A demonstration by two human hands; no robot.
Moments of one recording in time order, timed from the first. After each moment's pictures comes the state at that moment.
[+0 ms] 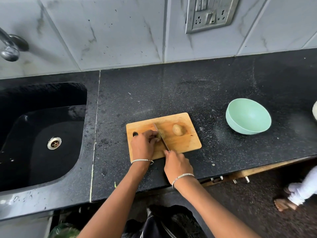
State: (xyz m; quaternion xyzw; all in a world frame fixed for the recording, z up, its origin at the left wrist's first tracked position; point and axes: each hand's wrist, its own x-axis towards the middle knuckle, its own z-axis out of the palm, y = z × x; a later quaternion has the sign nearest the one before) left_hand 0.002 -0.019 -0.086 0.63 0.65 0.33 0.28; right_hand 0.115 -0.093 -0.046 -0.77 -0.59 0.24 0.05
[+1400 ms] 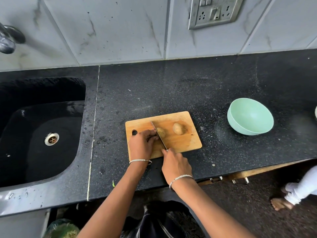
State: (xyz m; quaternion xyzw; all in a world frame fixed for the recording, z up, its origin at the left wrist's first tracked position) left_hand 0.002 -0.024 -0.077 0.61 0.67 0.34 0.27; right_hand 0.110 -0.093 -0.053 -0.76 -0.61 0.20 0.03
